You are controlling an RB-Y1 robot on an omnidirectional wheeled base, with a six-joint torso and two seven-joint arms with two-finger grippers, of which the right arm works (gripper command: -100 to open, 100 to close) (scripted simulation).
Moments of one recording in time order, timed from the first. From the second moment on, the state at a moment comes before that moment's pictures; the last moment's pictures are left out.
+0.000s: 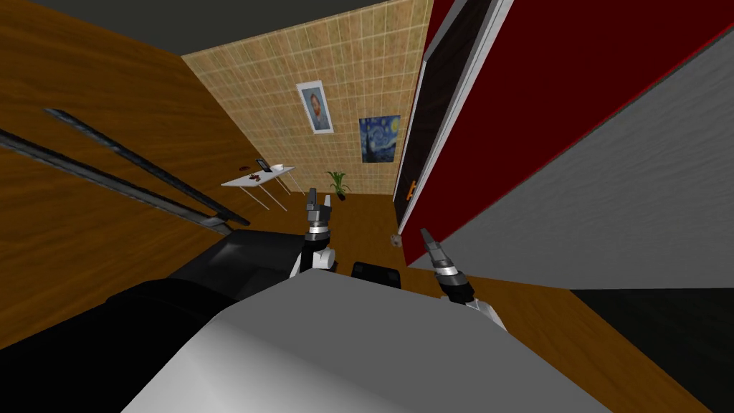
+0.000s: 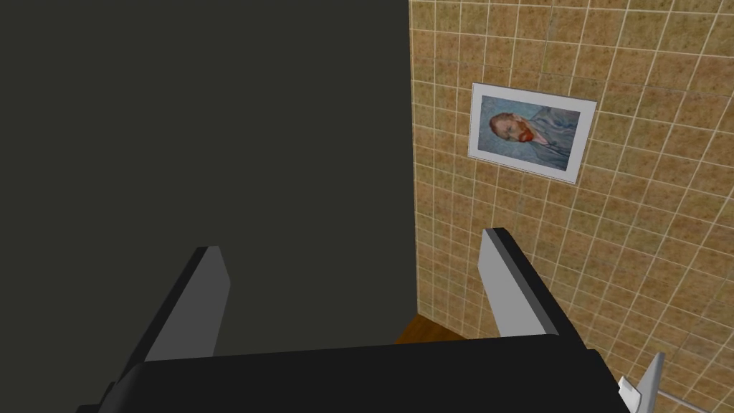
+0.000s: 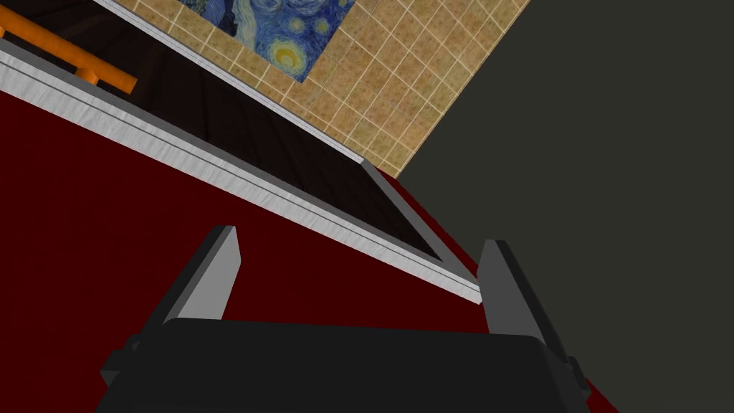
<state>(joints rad) 0.62 -0.14 -0.03 -1.96 0.69 -0.69 -0.24</state>
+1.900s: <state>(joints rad) 0.65 -0.18 -0.10 -1.77 1.09 -0.84 -0.37</state>
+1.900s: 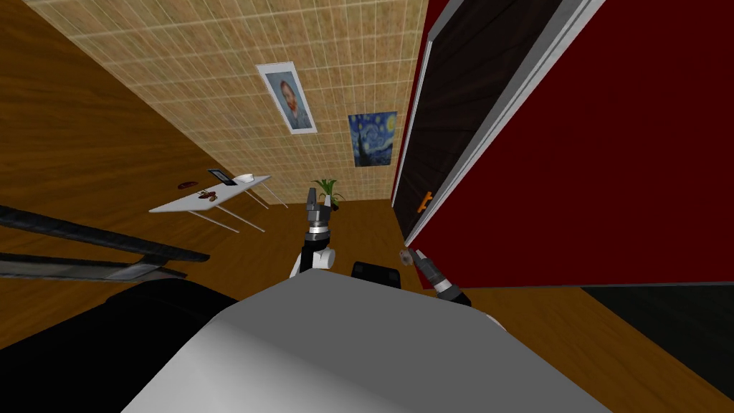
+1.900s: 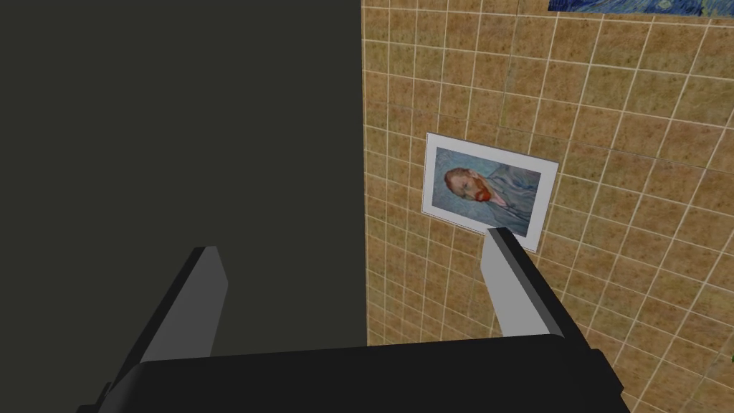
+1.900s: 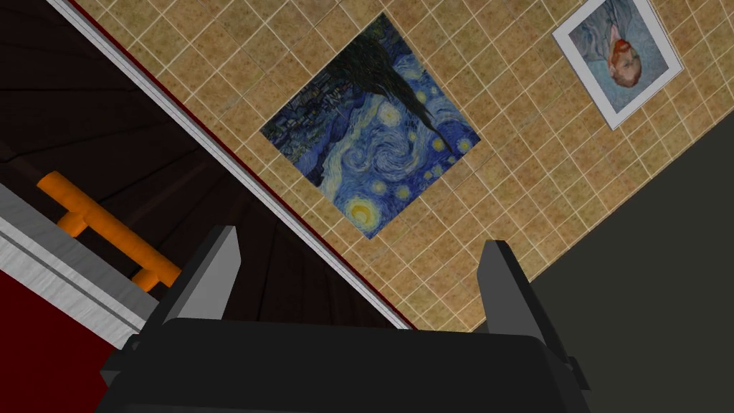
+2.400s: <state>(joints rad) 0.65 -0.18 -0.12 -1.73 1.20 -0.88 -0.40</state>
